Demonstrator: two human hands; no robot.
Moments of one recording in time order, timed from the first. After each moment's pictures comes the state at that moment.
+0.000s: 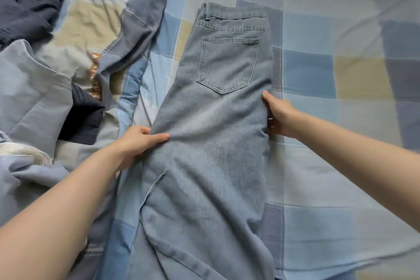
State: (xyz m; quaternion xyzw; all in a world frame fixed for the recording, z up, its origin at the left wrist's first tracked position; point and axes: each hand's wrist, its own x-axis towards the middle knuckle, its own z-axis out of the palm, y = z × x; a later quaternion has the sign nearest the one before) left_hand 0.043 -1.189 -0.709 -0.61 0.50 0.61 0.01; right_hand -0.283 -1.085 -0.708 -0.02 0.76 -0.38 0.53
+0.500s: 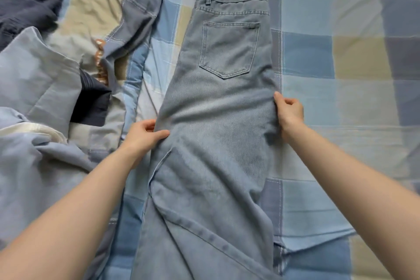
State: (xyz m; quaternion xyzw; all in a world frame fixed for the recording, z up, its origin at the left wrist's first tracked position) left_hand 0.054 -1.147 -0.714 -0.62 0.53 0.57 -0.09; right_hand -0.267 -1.030 -0.738 -0.02 0.83 -0.47 0.31
